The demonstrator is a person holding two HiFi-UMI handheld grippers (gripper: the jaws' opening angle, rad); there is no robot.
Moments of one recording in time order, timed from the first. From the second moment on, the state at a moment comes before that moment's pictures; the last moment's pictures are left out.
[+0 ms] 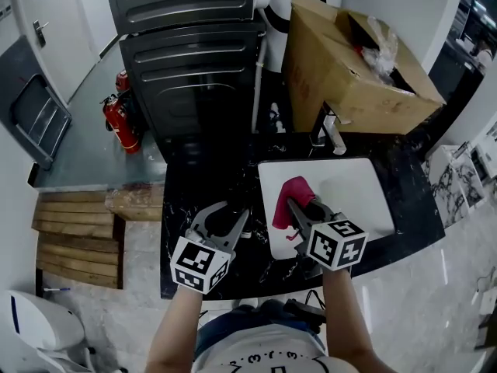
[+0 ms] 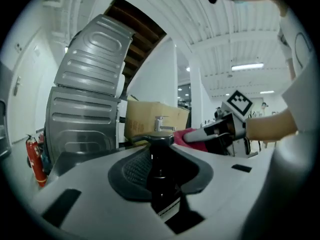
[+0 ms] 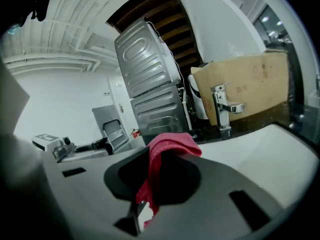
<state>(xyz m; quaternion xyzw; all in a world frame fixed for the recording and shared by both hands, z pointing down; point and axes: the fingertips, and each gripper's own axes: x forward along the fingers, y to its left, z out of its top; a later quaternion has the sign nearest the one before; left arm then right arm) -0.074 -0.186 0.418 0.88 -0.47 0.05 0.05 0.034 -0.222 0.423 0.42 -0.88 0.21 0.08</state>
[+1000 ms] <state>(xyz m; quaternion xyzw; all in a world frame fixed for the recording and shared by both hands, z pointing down) -0.107 -0.159 0.415 0.92 -0.38 0.10 -0.01 0.044 -0.222 0.425 0.41 -0.88 0.22 0.08</state>
